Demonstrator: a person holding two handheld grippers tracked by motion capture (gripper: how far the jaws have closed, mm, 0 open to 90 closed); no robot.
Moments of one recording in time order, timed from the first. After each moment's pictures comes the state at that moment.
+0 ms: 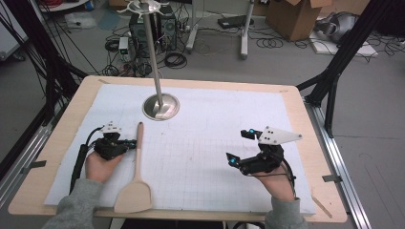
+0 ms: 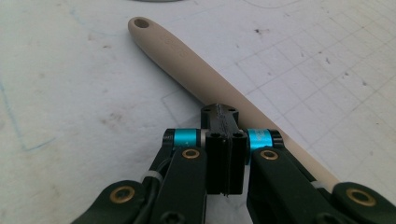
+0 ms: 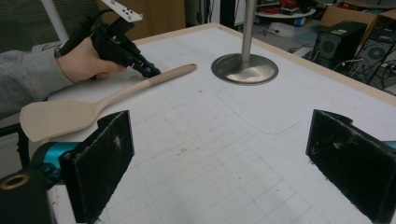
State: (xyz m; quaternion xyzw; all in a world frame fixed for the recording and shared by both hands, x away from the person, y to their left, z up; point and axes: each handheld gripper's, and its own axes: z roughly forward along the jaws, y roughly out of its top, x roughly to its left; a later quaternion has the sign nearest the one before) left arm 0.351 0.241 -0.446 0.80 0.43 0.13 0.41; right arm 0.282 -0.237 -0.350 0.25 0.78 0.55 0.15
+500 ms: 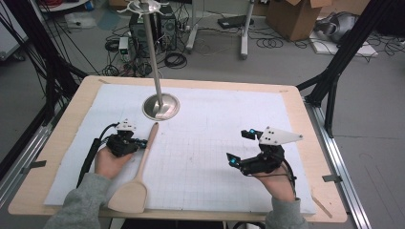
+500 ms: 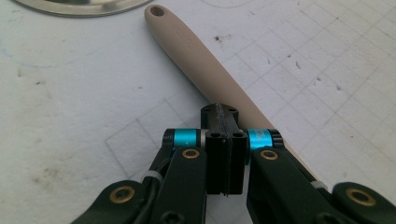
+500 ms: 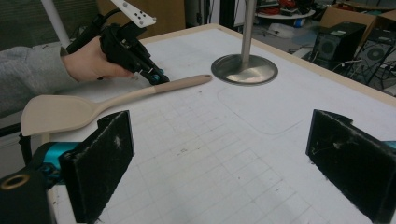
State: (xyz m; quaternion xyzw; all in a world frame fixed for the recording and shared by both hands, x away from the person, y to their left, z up) left arm 0.362 0.209 -0.440 0.83 0.39 0.12 0.38; right arm 0.280 -0.238 -0.349 0.25 0.78 0.55 0.15
